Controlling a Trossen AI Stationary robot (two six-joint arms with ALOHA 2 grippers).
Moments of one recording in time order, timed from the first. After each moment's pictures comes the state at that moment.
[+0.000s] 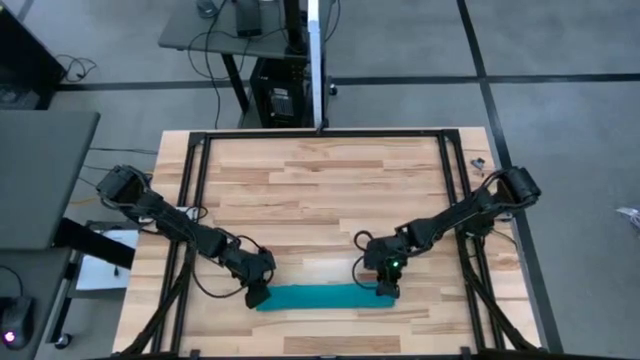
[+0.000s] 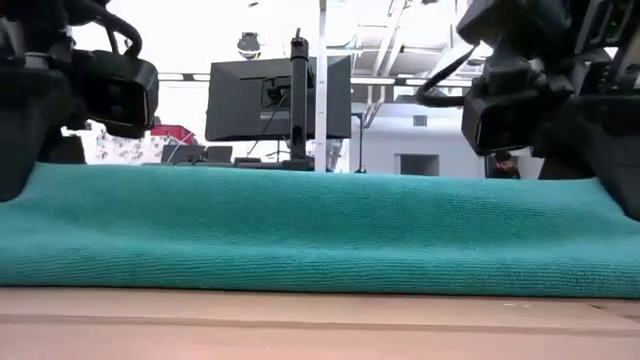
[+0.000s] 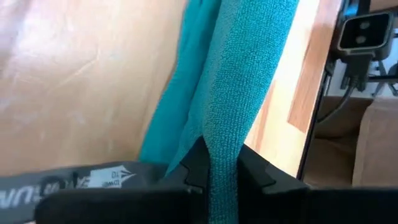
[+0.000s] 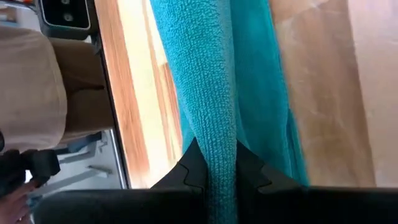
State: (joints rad) left arm -0.52 1.47 0.57 0.01 0.18 -1.04; right arm 0.34 1.66 0.67 0.00 -0.52 0.75
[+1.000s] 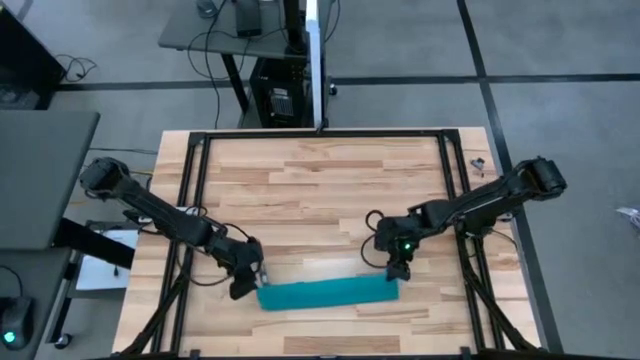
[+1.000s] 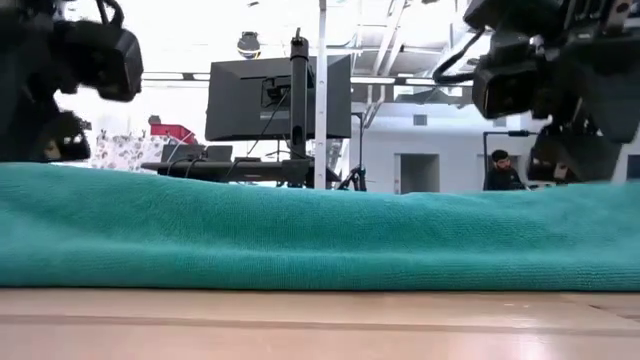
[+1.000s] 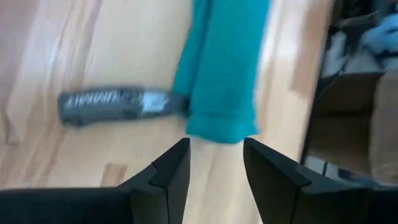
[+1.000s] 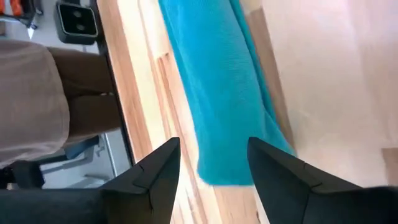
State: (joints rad) left arm -0.47 1.18 0.57 -0.22 0.14 -0.91; right arm 0.21 1.35 0.67 -0.30 -0.50 0.70
